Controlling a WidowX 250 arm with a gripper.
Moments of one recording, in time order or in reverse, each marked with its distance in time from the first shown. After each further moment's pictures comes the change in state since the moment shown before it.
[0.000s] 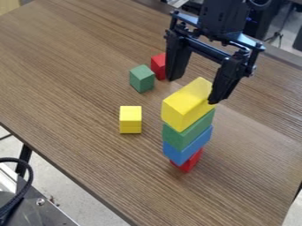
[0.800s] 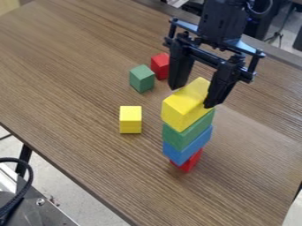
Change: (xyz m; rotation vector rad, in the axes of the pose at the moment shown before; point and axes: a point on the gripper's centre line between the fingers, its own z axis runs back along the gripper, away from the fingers) arm -0.001 -0.003 -0.007 -0.013 0.037 0.032
